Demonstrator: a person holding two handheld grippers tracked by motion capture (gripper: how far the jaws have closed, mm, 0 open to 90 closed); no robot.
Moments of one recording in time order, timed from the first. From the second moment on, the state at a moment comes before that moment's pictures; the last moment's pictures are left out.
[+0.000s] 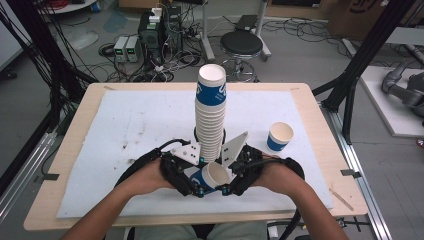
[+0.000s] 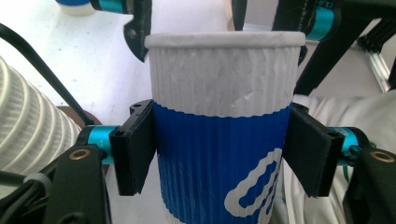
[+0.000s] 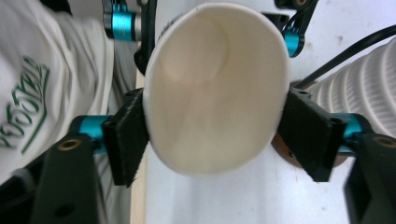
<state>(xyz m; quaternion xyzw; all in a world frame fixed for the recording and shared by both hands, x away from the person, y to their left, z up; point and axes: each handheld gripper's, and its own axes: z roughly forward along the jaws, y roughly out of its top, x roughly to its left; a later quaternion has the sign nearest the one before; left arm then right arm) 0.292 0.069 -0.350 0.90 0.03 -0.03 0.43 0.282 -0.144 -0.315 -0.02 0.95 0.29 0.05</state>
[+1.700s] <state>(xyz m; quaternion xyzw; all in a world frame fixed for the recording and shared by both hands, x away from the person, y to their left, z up) 0.298 0.219 -0.390 0.64 0.18 0.18 0.72 0.289 -0.284 -0.365 0.28 0.76 0.55 0.19</state>
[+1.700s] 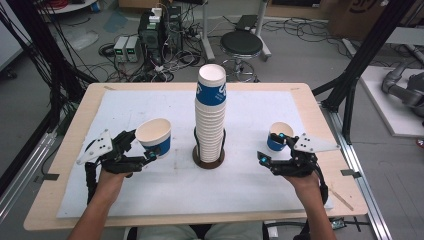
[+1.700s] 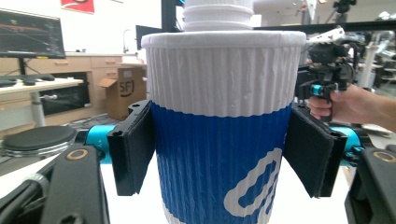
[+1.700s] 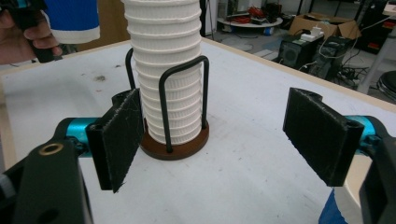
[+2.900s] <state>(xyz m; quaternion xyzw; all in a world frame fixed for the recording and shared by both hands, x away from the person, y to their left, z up) 0.325 0.247 -0.408 0.62 0.24 0.24 0.71 0.285 -0.283 -0.374 0.28 0.77 0.54 0.18</state>
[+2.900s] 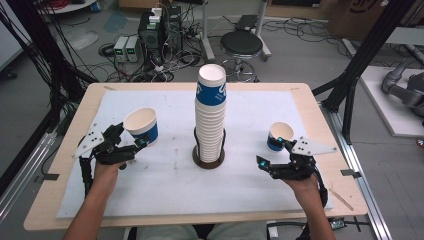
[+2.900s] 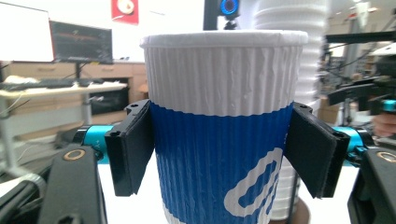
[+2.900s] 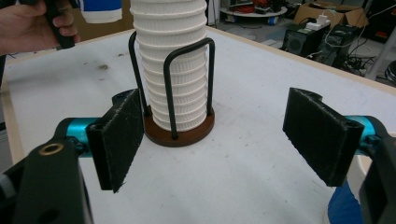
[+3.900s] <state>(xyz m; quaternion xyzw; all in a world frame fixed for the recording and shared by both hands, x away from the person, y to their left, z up) 0.369 0.230 -0.452 0.70 0.37 0.24 0.56 0.286 -0.280 -0.377 0.28 0.78 0.54 0.17</state>
